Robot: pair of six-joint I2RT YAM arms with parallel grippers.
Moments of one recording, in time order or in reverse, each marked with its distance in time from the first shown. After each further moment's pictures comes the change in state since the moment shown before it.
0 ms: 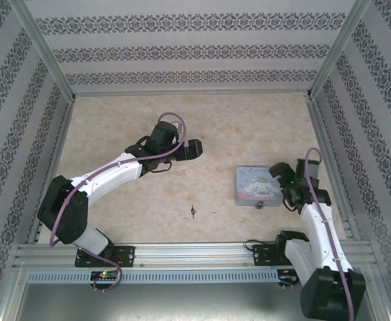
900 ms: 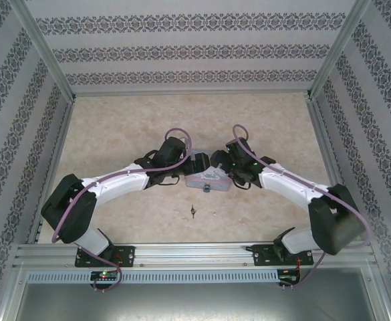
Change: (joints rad) left arm -0.090 0.021 -0.146 0.153 0.033 -0.182; right arm 0.646 0.615 0.330 0.252 0.097 0.126
